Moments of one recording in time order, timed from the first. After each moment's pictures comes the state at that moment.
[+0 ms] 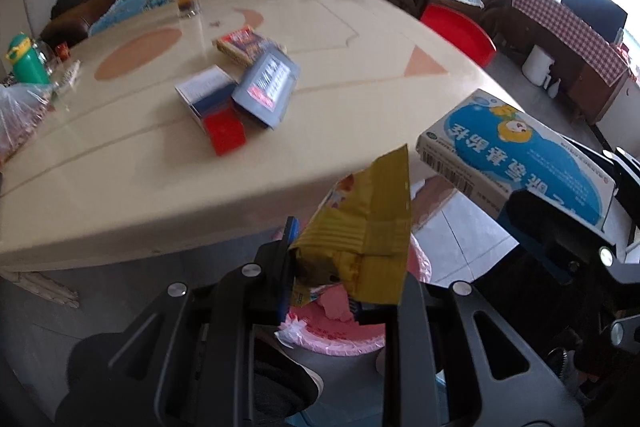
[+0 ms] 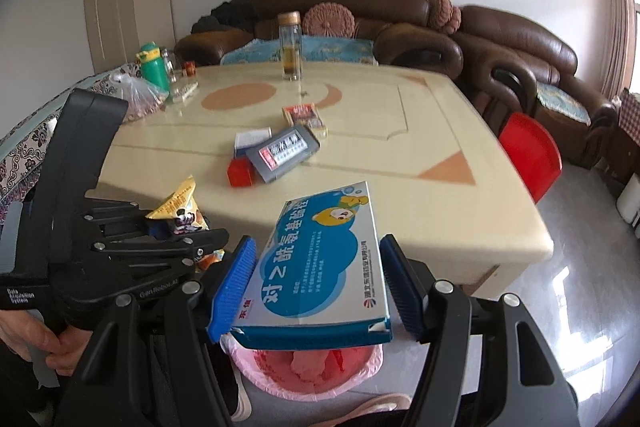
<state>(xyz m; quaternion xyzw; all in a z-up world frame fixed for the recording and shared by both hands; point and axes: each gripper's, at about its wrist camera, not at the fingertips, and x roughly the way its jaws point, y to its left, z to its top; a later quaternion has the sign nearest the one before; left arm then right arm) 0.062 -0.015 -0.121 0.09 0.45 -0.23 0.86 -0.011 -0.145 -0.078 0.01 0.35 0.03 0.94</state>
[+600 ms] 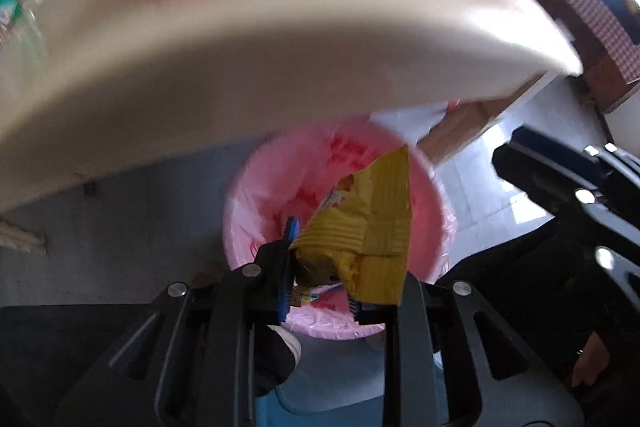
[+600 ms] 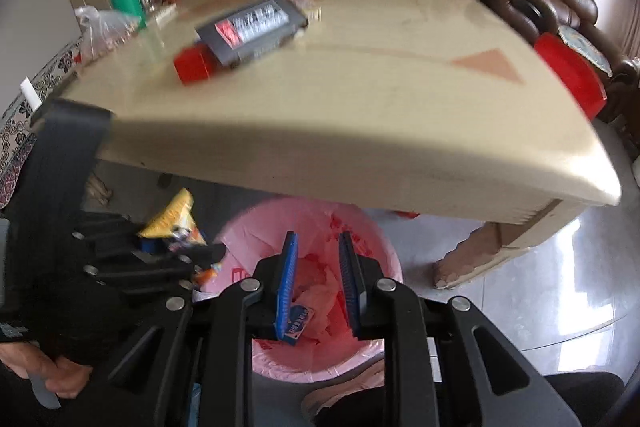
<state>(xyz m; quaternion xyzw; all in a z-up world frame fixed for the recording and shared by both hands) 0.097 -0.032 -0.248 0.07 0.58 -0.20 0.79 0.045 -0.153 -0.196 0.02 0.47 0.05 0.88</state>
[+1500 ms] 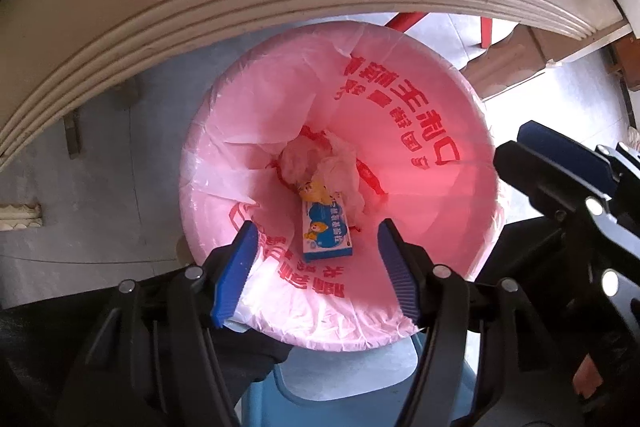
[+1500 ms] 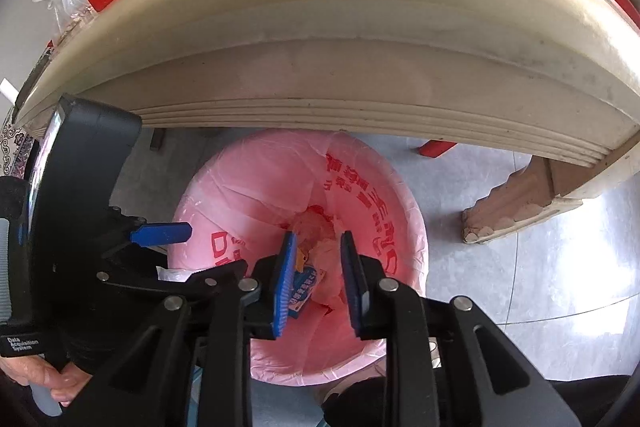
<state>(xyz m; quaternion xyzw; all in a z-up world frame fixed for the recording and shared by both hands) 0.119 -0.056 -0.328 0.10 0.67 -0.17 0.72 0.079 -0.175 -0.281 0.07 0.56 0.06 0.82</state>
